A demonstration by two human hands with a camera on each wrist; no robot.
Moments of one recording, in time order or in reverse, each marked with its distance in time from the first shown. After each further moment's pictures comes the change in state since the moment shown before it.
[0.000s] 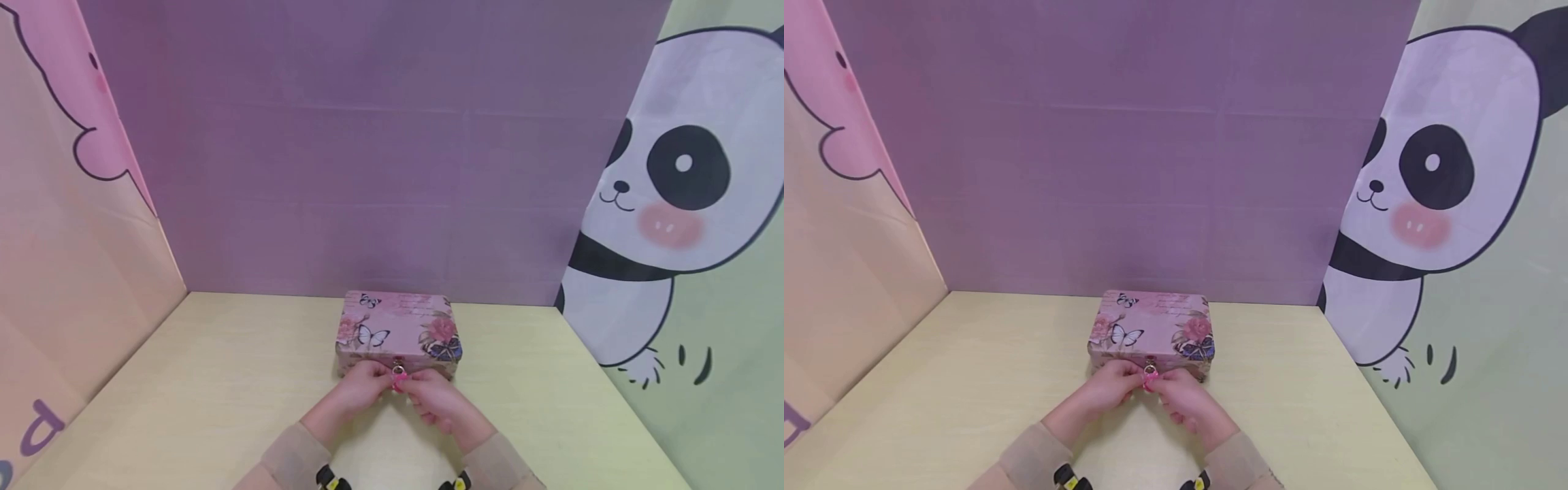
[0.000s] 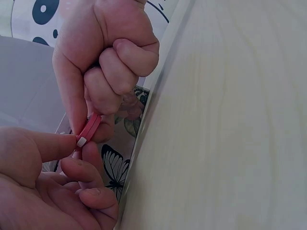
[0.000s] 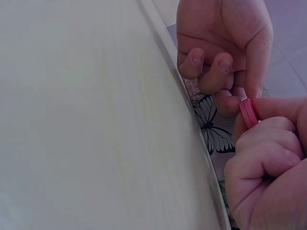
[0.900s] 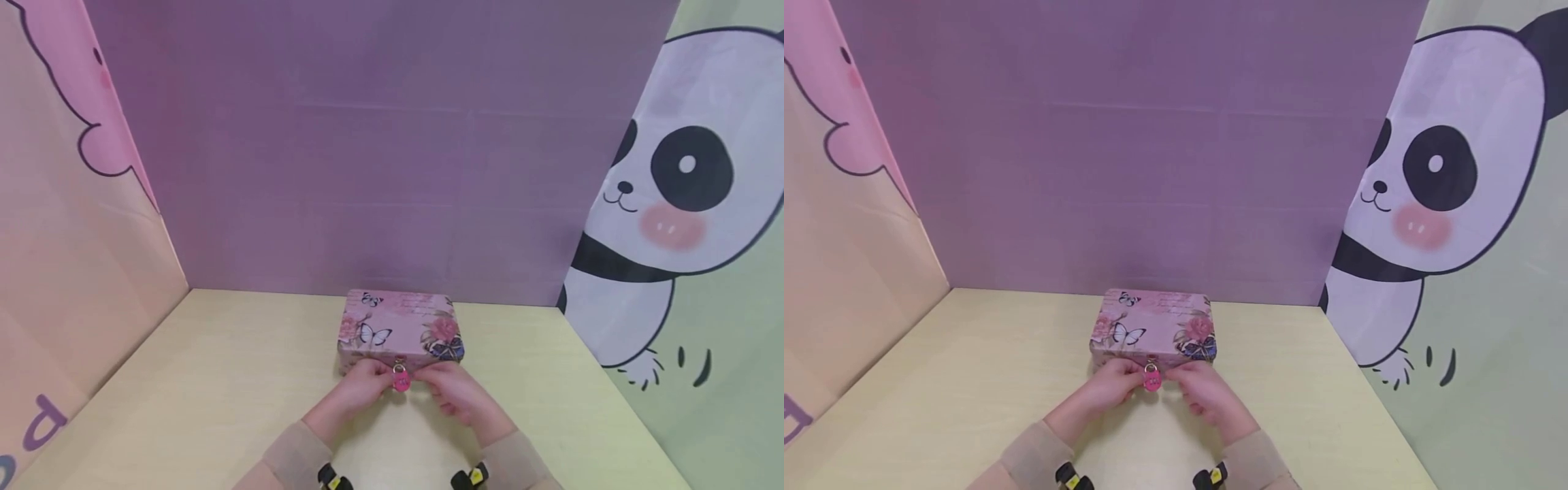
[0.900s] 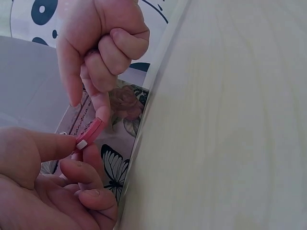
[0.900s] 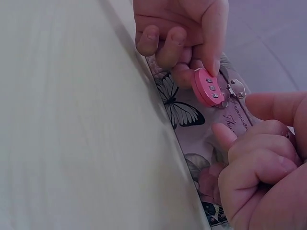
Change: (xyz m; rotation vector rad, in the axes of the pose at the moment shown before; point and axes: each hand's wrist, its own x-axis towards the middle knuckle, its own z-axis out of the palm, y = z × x) left_hand 0.002 -0.002 0.001 -0.007 0.020 -0.021; right_hand -0.006 -0.009 -0.028 -0.058 0.077 0.008
